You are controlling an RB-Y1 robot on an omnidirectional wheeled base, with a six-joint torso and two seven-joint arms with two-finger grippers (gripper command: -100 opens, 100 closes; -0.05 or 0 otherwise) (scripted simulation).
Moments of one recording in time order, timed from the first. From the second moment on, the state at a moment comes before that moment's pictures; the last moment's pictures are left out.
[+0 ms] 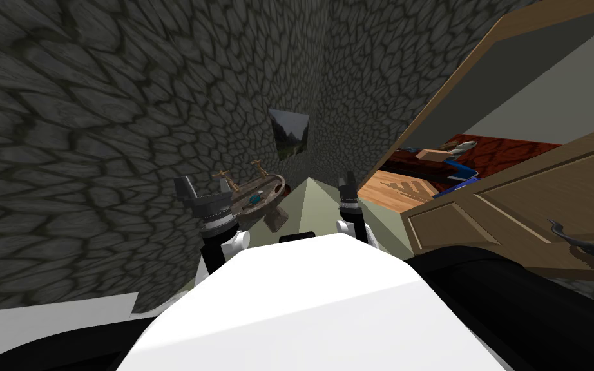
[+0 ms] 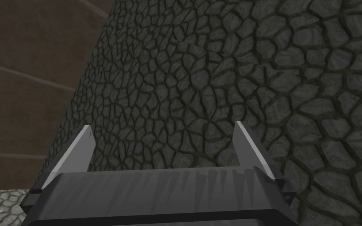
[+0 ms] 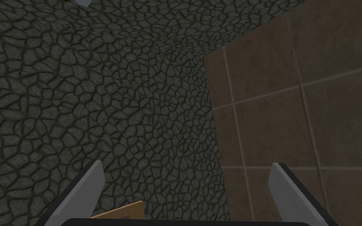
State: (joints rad) left arm 0.48 0.03 0.07 -2.38 0.02 -0.57 0.10; right arm 0.53 -0.02 -0.06 -2.28 0.06 -0.46 0.12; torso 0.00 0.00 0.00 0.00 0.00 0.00
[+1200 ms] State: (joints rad) left arm 0.43 0.22 0.08 -2.29 0.14 -0.31 0.21; right arm 0.53 -0.02 -0.06 -2.28 0.06 -0.46 0.12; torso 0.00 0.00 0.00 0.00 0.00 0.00
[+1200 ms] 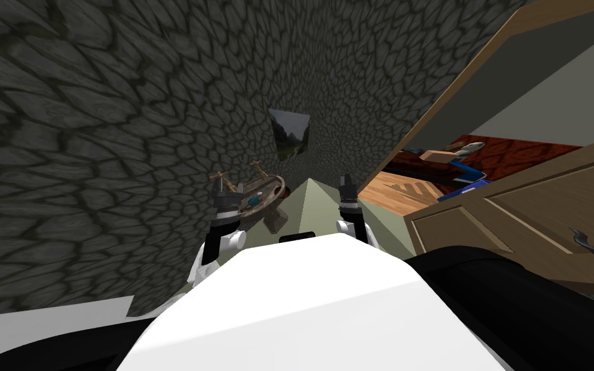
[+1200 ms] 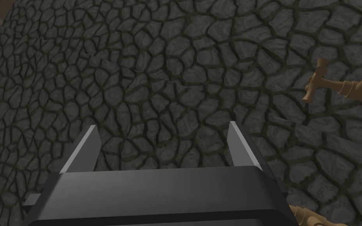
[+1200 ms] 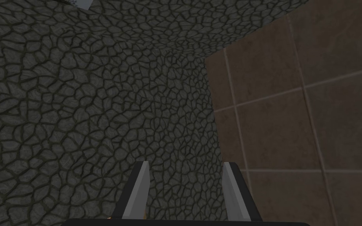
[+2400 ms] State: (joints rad) left arm 0.38 0.36 0.09 -2.21 0.29 -0.01 0.34; right arm 0.53 -0.02 -0.06 -2.28 0.06 -0.46 0.12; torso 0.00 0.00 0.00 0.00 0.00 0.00
